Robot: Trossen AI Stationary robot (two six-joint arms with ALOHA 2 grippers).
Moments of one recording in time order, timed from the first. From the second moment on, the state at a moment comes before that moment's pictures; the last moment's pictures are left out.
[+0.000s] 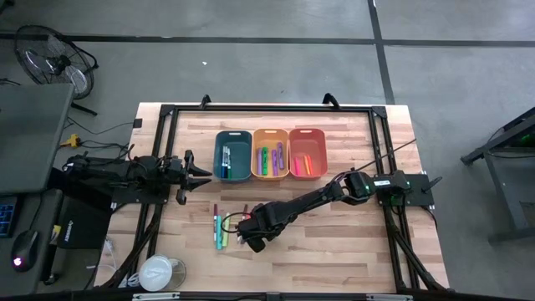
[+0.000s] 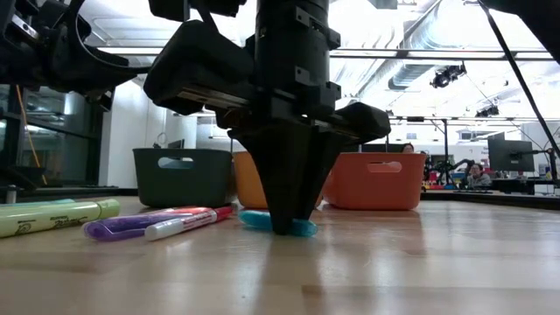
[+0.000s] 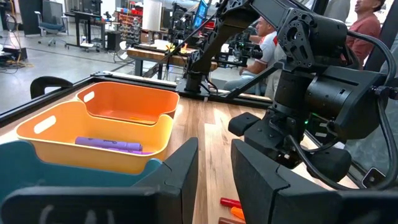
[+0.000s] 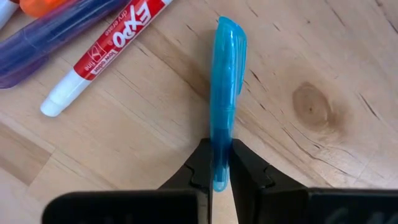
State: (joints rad) left arm -0.14 0.01 0.03 0.01 -0.14 -0.16; right arm 0.31 2.52 2.11 -1.13 -0.04 1.19
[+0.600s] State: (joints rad) left arm -0.14 0.01 0.03 0.01 -0.14 -0.16; right arm 0.31 2.44 2.10 -1.23 0.03 1.21
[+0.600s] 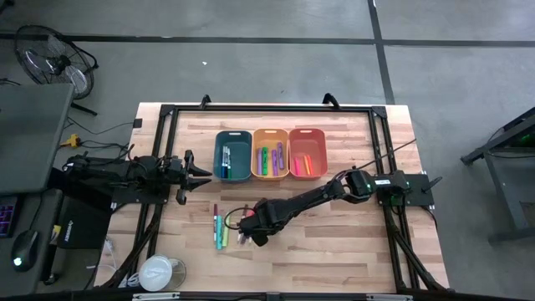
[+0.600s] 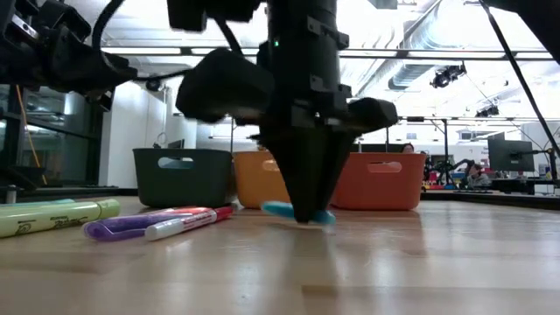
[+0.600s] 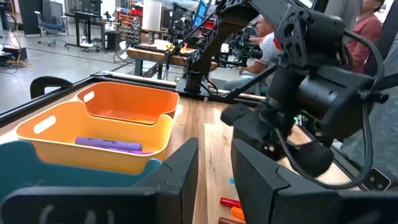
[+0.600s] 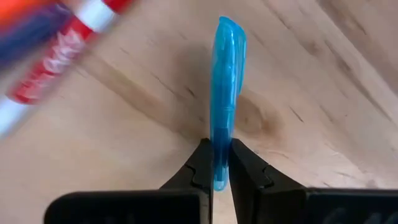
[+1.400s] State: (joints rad) left arm -0.14 0.01 0.03 0.01 -0.14 -0.16; right arm 0.29 2.16 2.11 -1.53 0.27 1.23
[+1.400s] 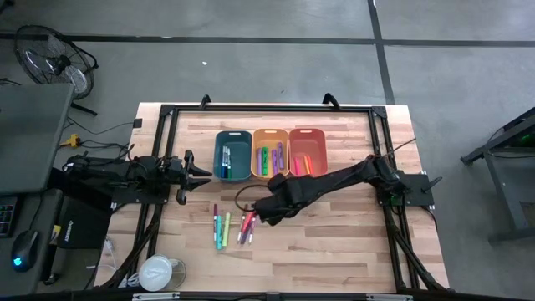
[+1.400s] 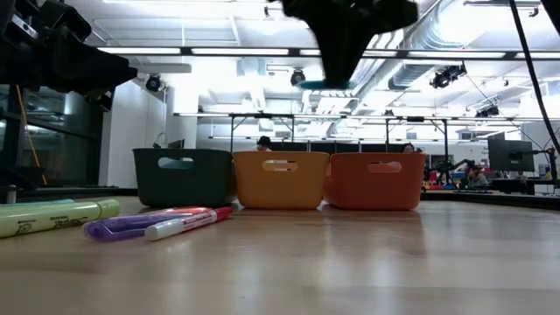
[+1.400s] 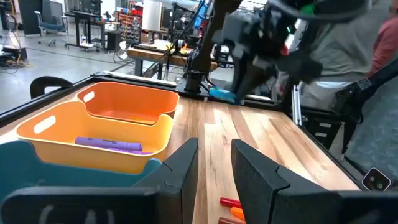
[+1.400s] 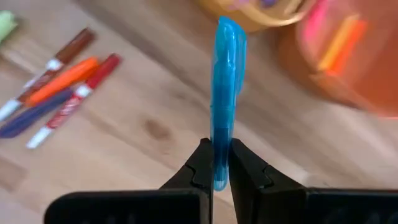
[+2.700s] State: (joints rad) left arm -0.14 0.01 0.03 0.01 -0.14 -0.16; right arm -0.16 1.55 1.11 -0.86 0.20 1.11
